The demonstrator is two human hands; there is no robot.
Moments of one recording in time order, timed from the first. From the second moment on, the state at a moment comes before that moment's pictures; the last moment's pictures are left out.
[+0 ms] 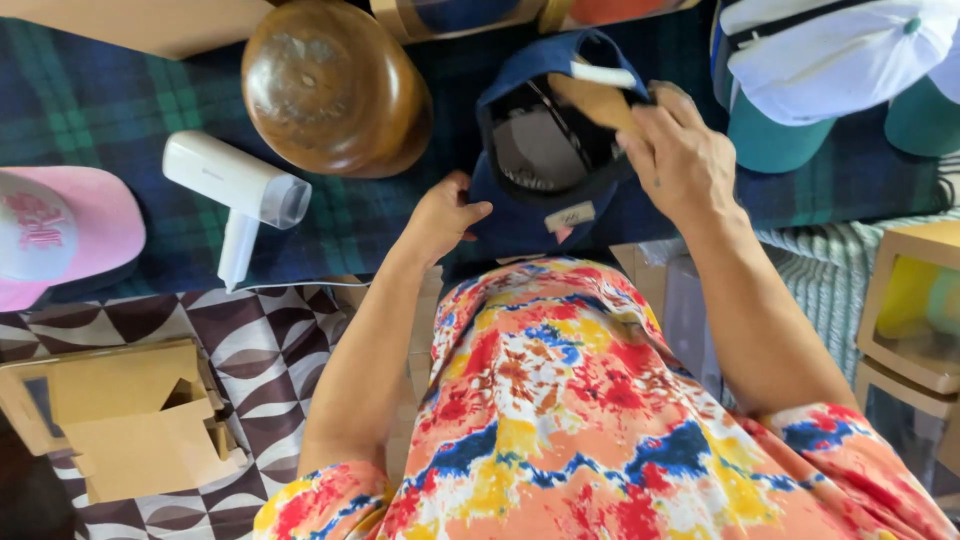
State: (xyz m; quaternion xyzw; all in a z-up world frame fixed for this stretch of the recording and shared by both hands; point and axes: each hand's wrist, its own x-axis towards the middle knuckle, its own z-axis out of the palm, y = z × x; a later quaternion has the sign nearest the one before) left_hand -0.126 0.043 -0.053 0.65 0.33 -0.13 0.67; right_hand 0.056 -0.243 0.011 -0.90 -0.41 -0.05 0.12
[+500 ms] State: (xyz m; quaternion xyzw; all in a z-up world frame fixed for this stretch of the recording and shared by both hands) left_hand -0.146 -0.027 -0.079 0.43 0.44 -0.14 0.78; right_hand -0.032 -0.196 0.005 -0.84 -0.23 0.35 0.34
